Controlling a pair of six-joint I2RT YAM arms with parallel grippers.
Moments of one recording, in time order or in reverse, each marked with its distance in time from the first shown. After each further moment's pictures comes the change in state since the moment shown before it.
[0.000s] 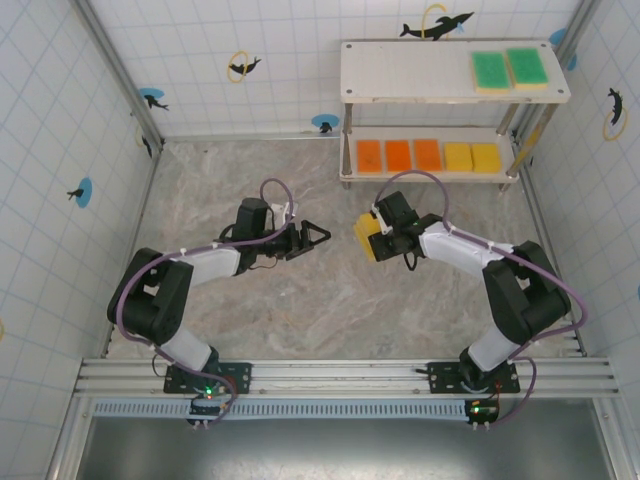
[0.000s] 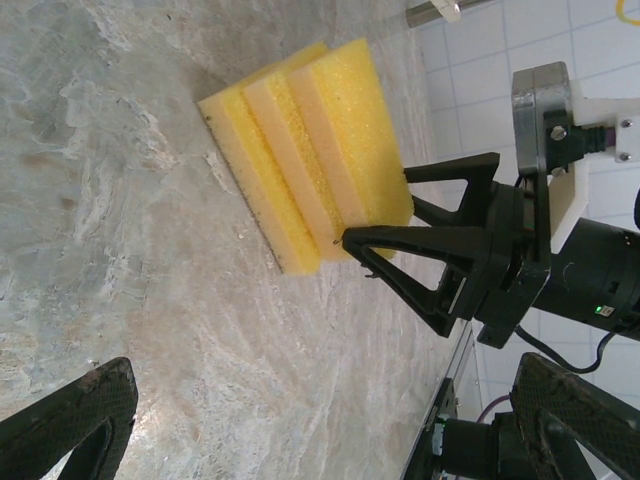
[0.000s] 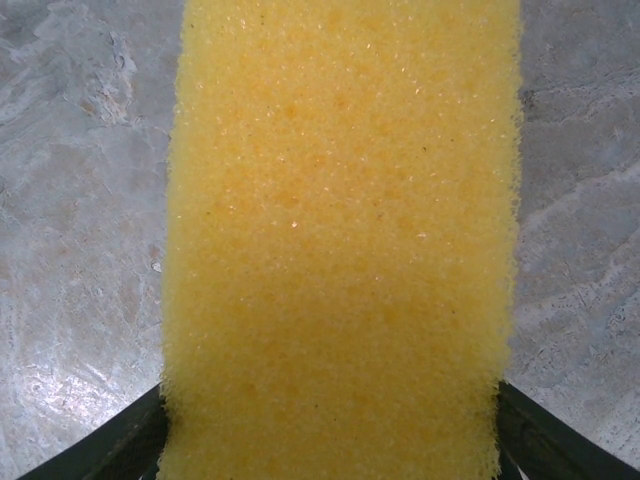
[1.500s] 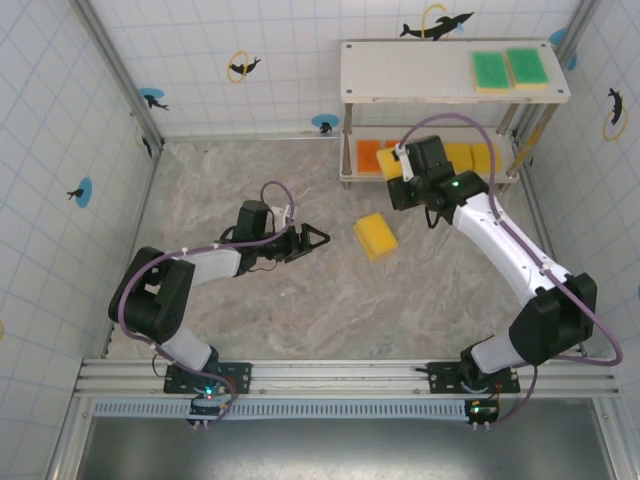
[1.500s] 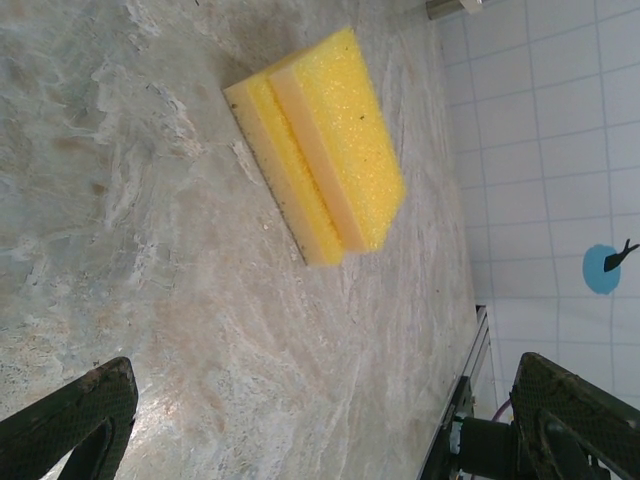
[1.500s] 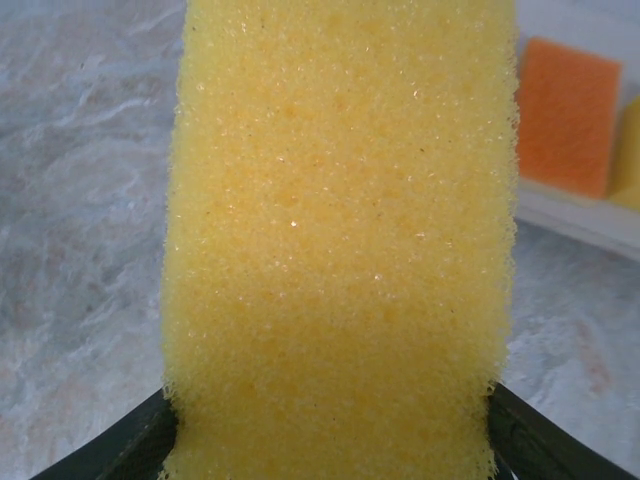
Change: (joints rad) left arm 0.000 0.010 -0.011 -0.013 -0.016 0.026; right arm -0.122 -0.143 0.435 -0.304 0.046 -0.084
